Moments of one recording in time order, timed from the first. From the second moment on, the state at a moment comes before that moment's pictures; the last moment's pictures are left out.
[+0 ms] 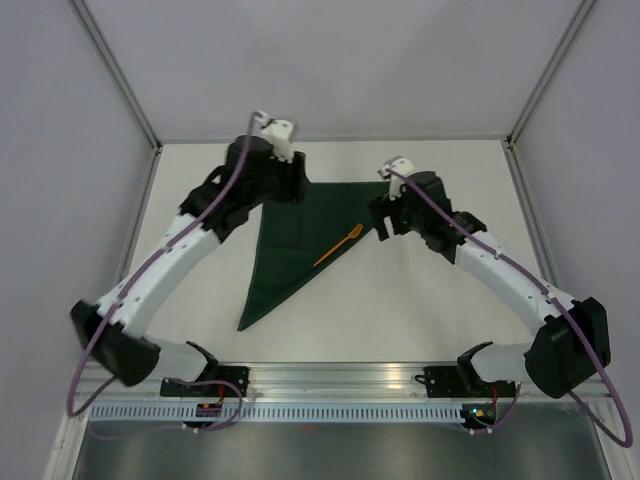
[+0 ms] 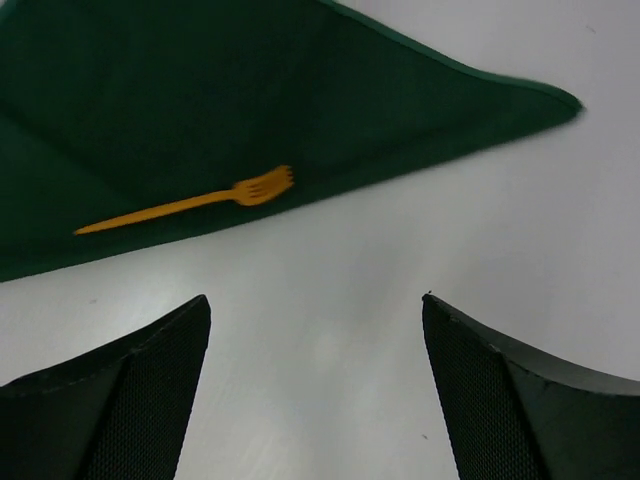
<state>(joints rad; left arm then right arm) -0.60 1.48 1.48 -0.52 -0.01 -0.13 0.38 1.31 1.05 -0.36 0.02 -0.04</state>
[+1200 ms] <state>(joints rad) -0.59 0.58 1.39 -0.95 -0.47 -0.44 1.45 1.88 1.11 0.11 0.22 -0.34</state>
